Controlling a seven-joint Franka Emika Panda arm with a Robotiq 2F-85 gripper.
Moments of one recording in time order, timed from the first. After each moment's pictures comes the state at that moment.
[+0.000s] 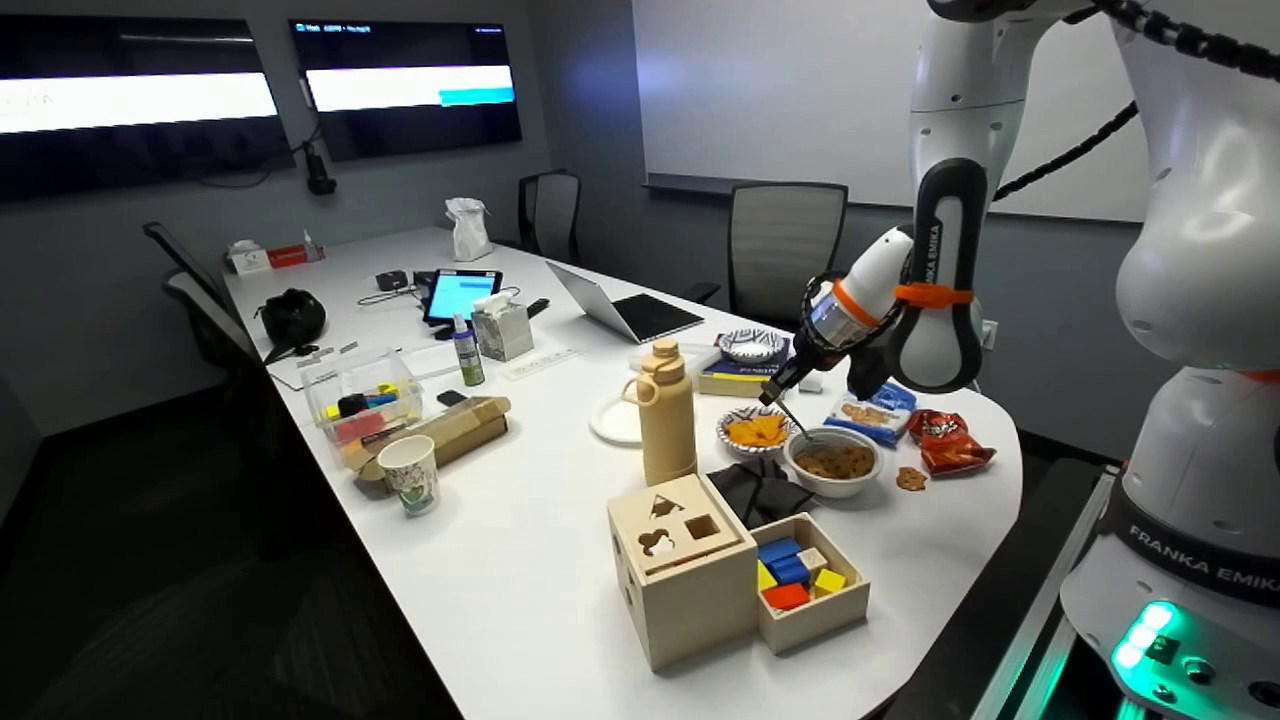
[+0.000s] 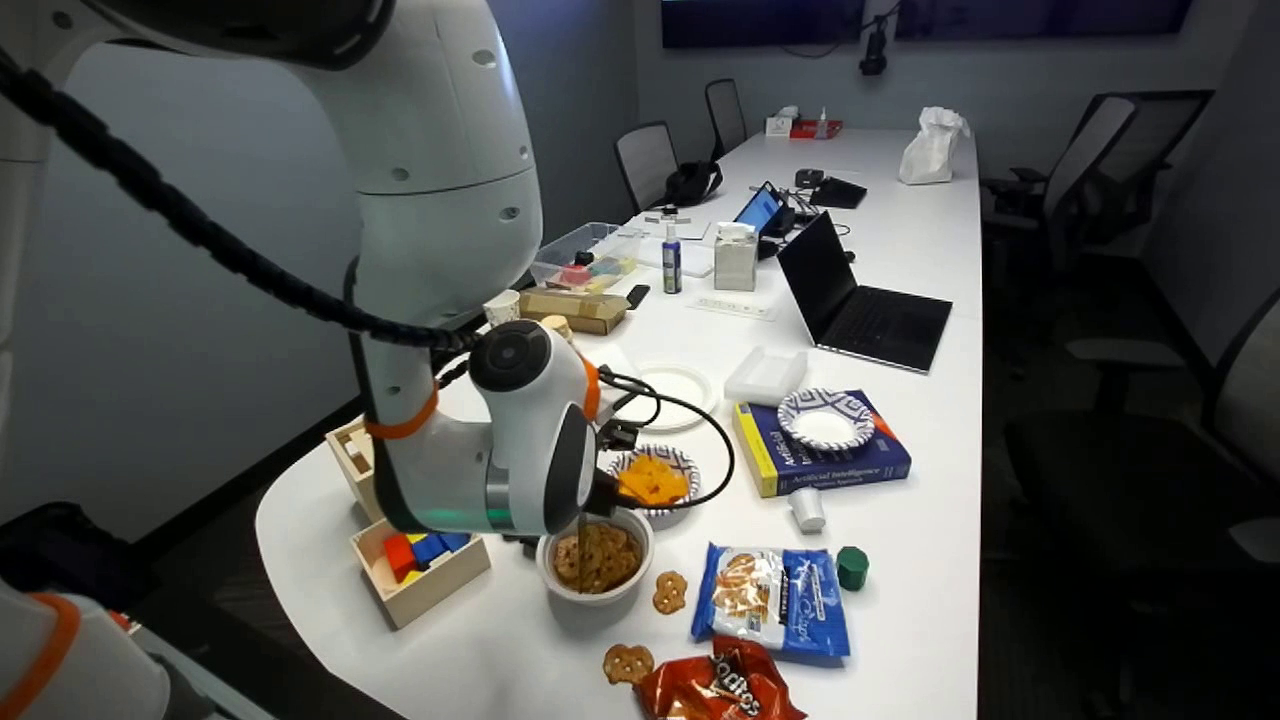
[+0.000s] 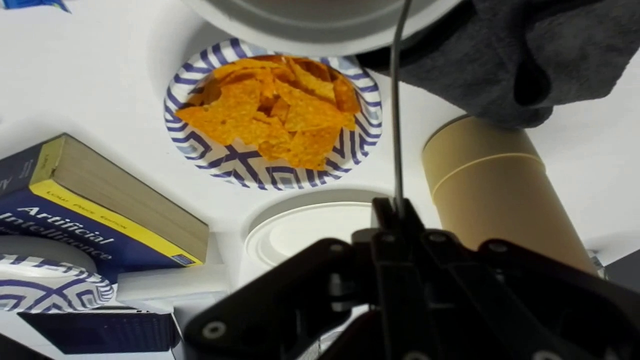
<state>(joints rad) -0.43 0.54 -0.08 -2.58 -0.83 3.81 0.18</state>
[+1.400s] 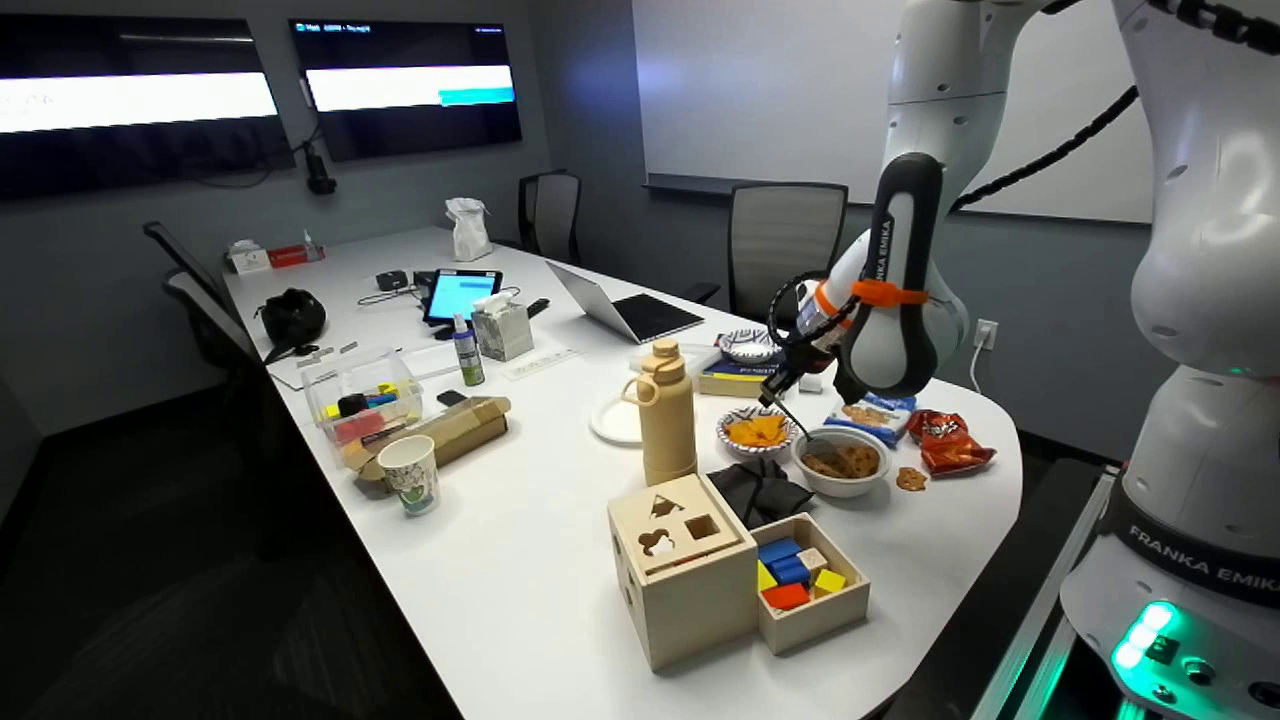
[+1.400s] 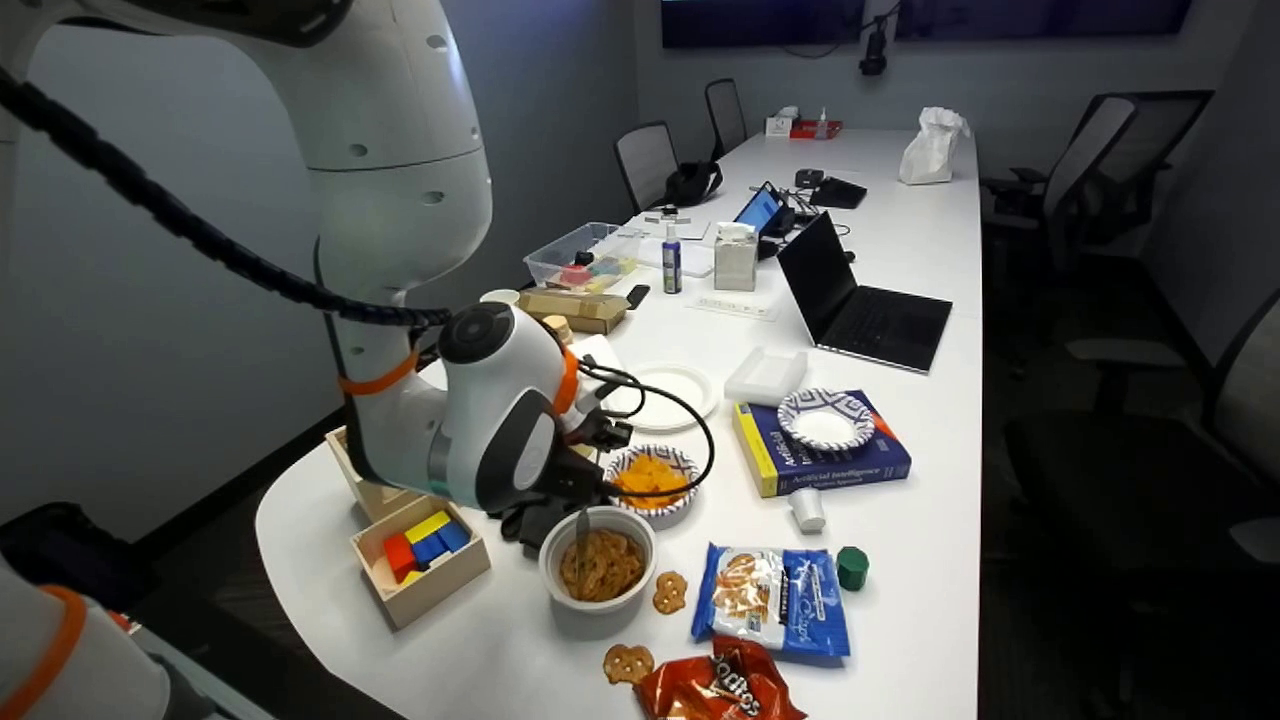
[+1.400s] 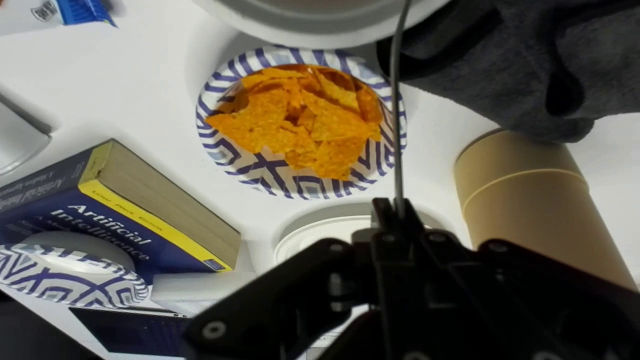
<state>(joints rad) -0.32 0.49 -0.04 -2.65 -0.45 3.75 -0.03</state>
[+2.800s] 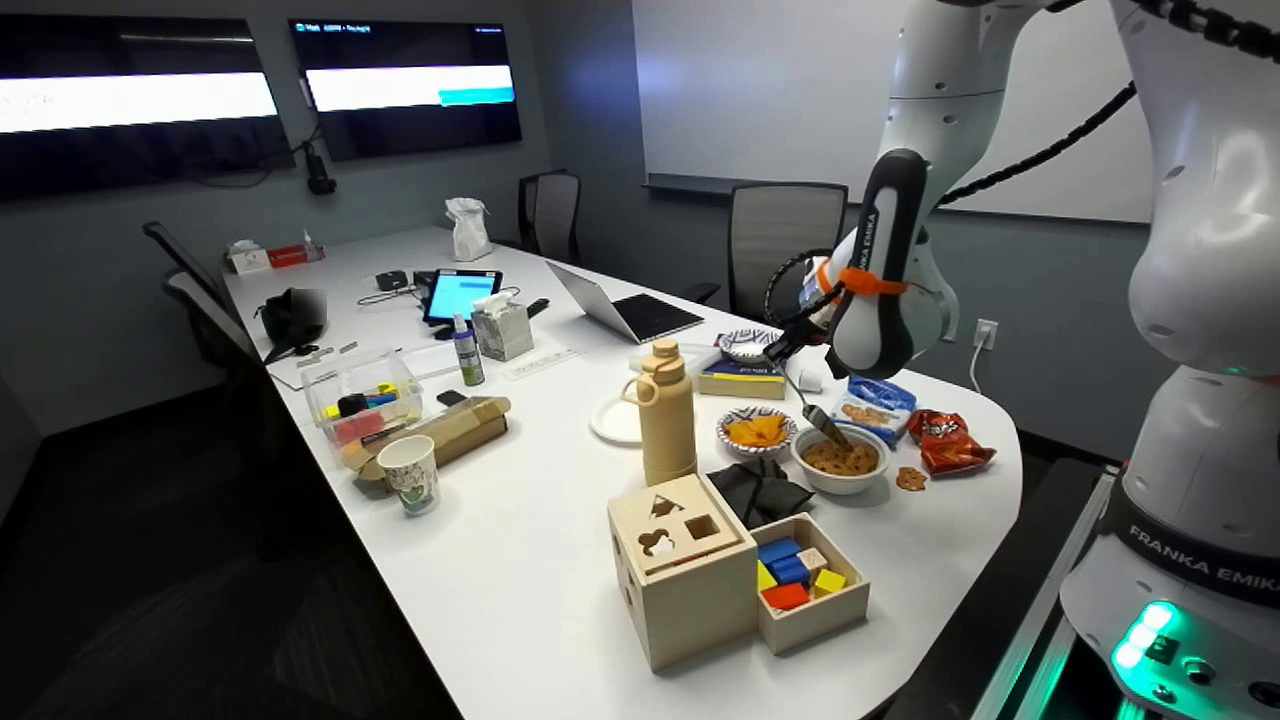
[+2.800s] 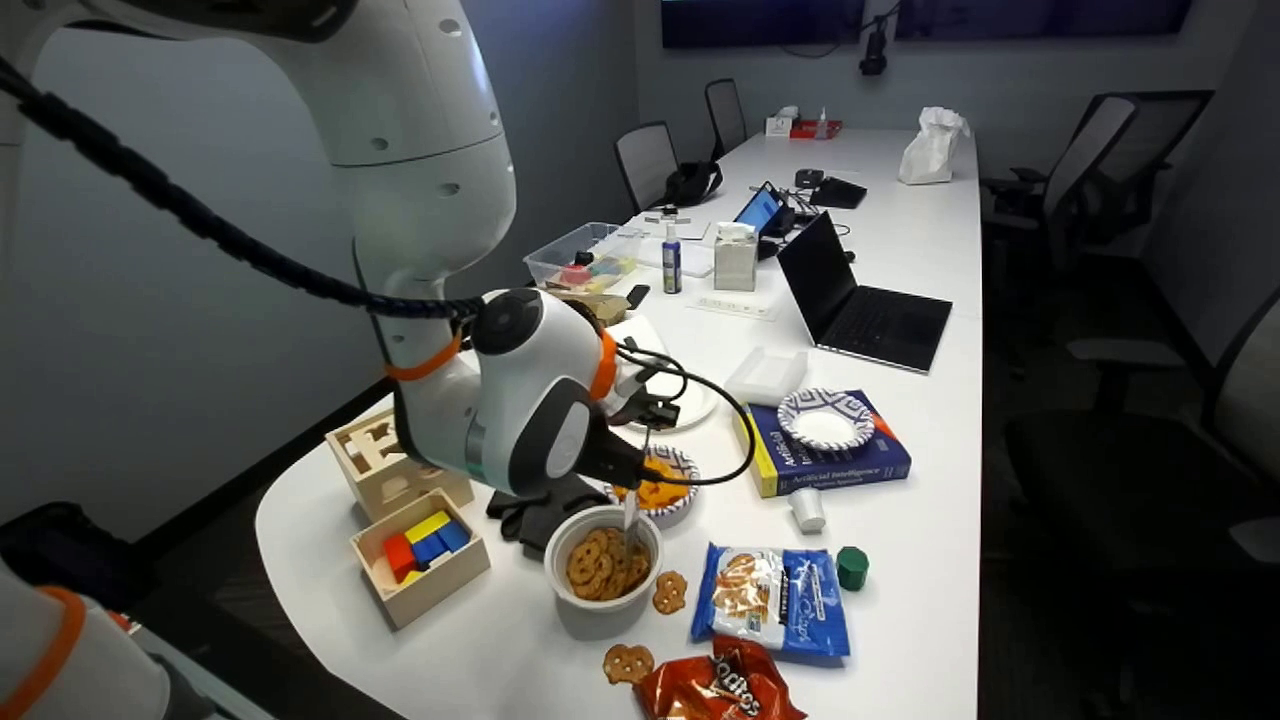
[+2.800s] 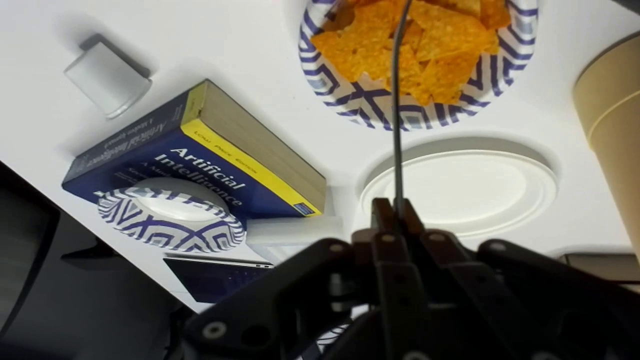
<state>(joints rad) -0.34 0.50 -0.08 -2.57 -0.35 3.78 -0.03</state>
